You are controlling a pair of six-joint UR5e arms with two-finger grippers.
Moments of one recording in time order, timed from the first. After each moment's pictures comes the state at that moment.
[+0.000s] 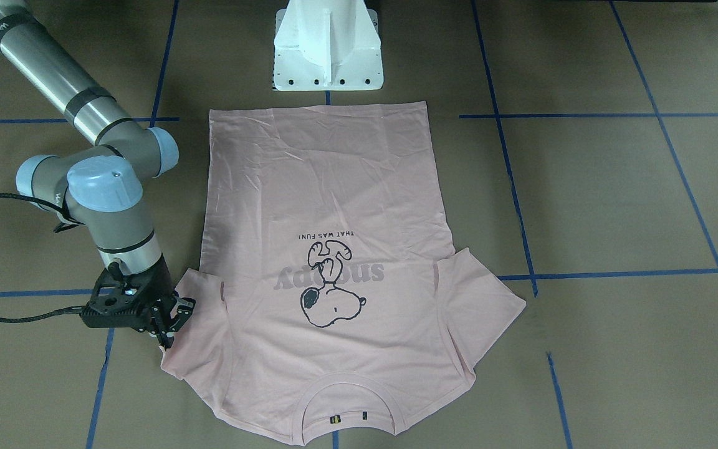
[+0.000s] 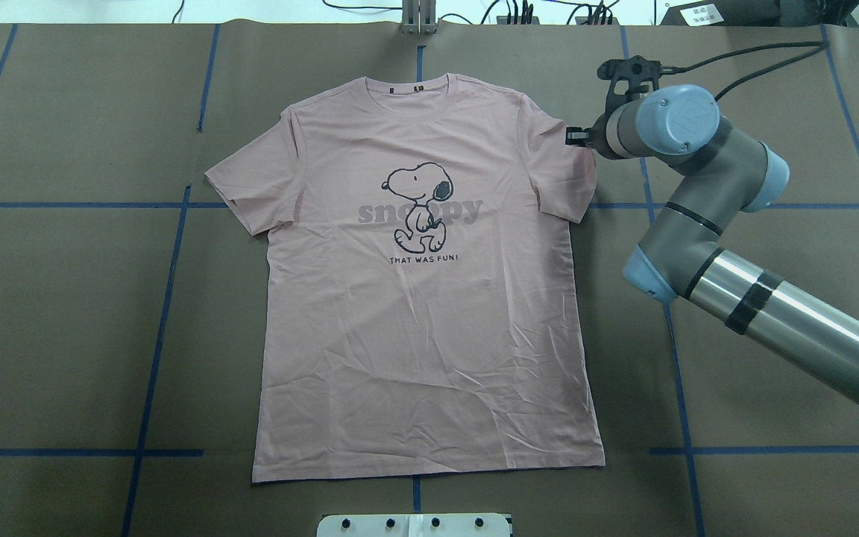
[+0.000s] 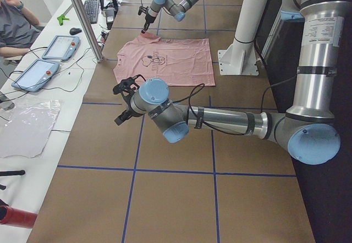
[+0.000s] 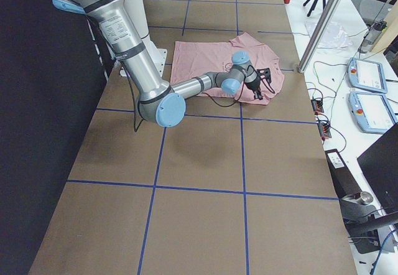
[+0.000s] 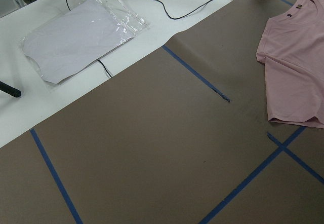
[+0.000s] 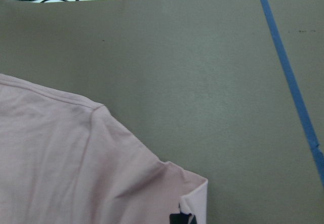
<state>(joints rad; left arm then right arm) -1.53 -1.61 -1.62 -2.42 -2.44 -0.04 0.78 -0.94 1.27 -1.01 1.62 1.10</state>
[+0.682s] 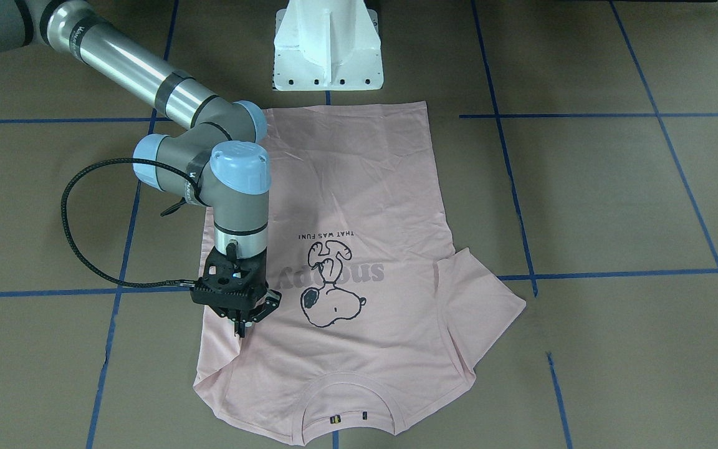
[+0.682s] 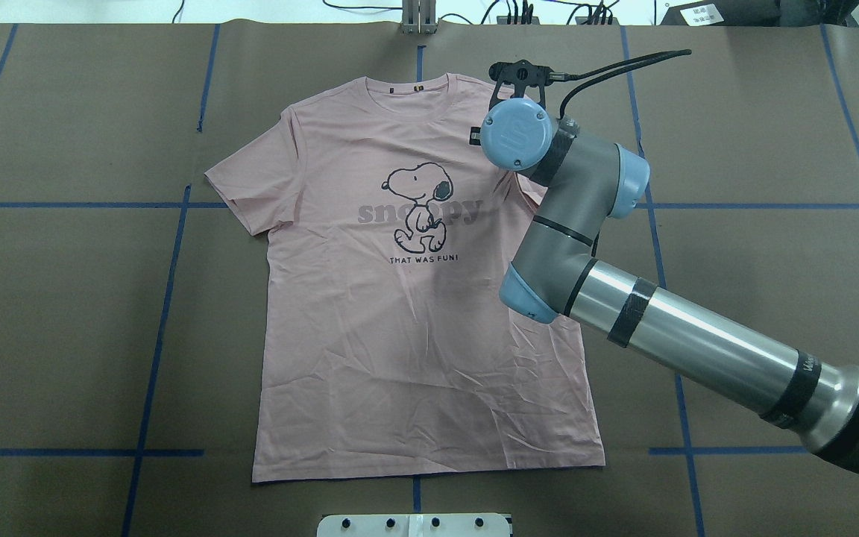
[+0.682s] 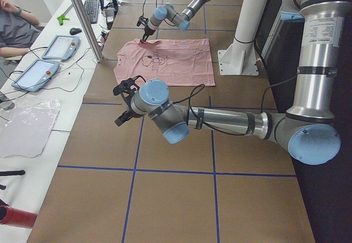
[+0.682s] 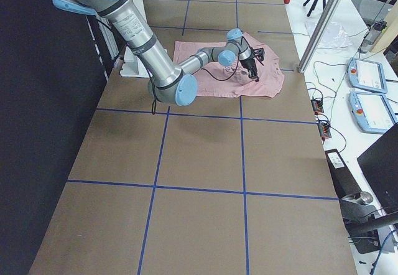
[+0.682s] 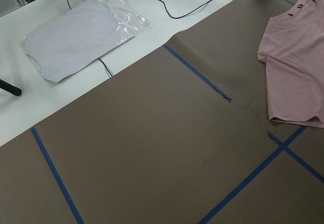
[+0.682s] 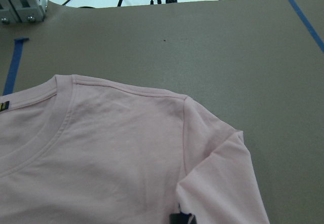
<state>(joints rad) -1.53 -1.60 -1.62 -2.42 -2.44 -0.05 0.65 -0.76 1.20 -1.22 1.42 1.25</state>
